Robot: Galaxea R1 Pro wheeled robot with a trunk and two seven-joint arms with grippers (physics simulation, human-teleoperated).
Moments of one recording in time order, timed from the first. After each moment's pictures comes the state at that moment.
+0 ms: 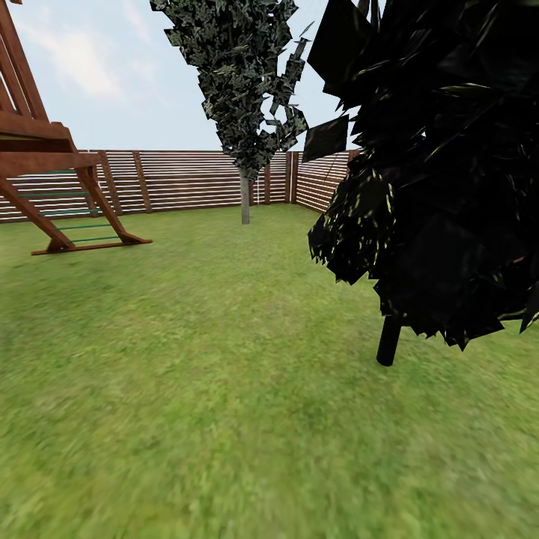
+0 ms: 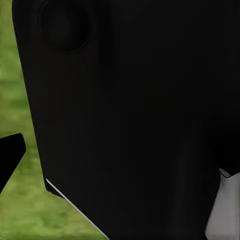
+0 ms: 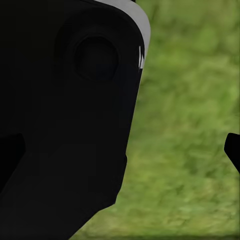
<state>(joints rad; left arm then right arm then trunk) 0.02 0.00 -0.01 -0.08 -0.01 0.00 -0.12 -0.10 -0.04 0.16 0.05 0.01 -0.01 0.01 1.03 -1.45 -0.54</state>
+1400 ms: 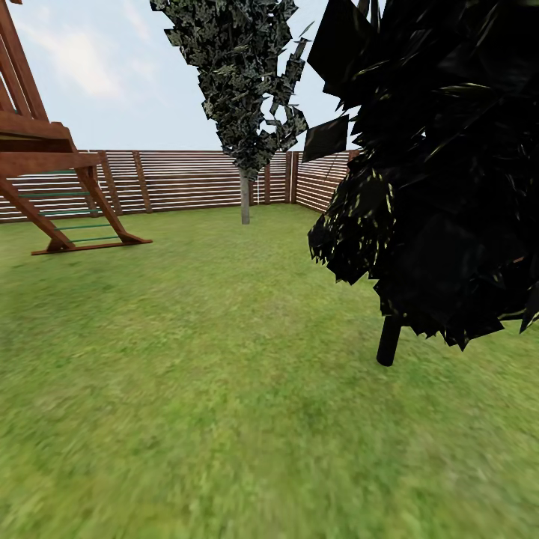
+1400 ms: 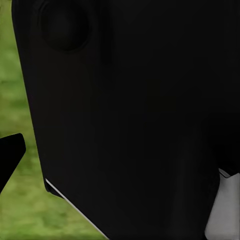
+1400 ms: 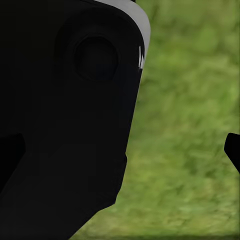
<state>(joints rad) 0.02 0.00 -0.01 -0.08 -0.01 0.00 -0.12 -0.10 -0.04 0.16 0.05 0.01 -0.01 0.01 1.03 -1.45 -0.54</state>
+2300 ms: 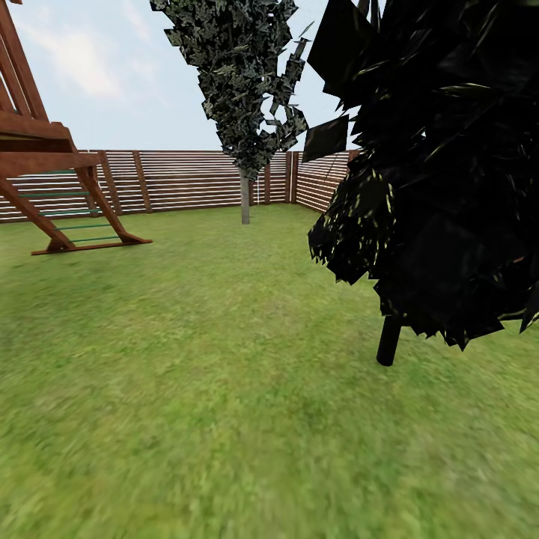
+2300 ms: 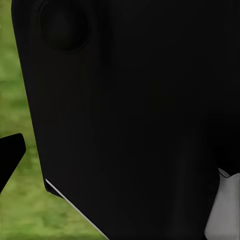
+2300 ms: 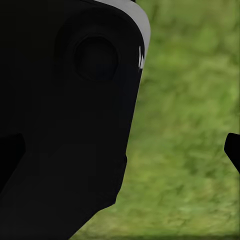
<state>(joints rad) 0.02 0.00 -0.01 -0.08 -0.01 0.00 -0.12 -0.10 -0.04 0.16 0.05 0.01 -0.01 0.01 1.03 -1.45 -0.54</state>
